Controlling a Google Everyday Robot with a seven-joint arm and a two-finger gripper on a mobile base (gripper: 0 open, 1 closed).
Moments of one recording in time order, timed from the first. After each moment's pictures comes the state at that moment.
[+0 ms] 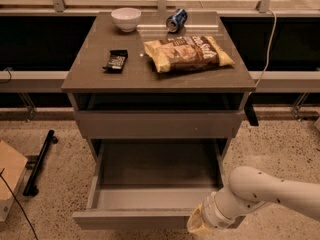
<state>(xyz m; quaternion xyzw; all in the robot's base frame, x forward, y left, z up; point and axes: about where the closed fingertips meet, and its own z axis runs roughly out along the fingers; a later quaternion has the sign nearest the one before) 0.364 -0.118 0.478 -0.66 0.69 0.24 0.15</state>
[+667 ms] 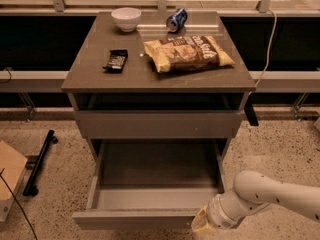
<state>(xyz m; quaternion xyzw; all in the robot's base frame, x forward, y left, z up) 0.376 -0.141 0.431 -0.62 0.72 0.26 0.15</state>
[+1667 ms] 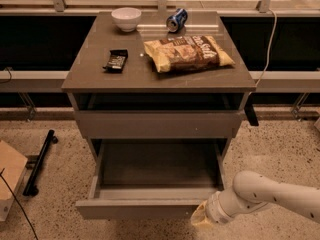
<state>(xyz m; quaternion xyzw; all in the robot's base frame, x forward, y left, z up) 0.401 -0.143 0.412 -0.61 0.73 0.25 0.18</state>
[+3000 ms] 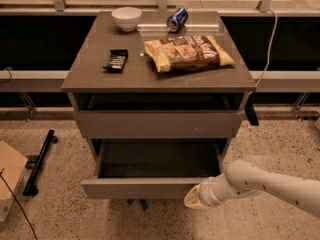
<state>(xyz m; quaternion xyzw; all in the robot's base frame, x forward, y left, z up) 0.472 -0.130 0.406 -0.64 0.70 0.21 0.24</state>
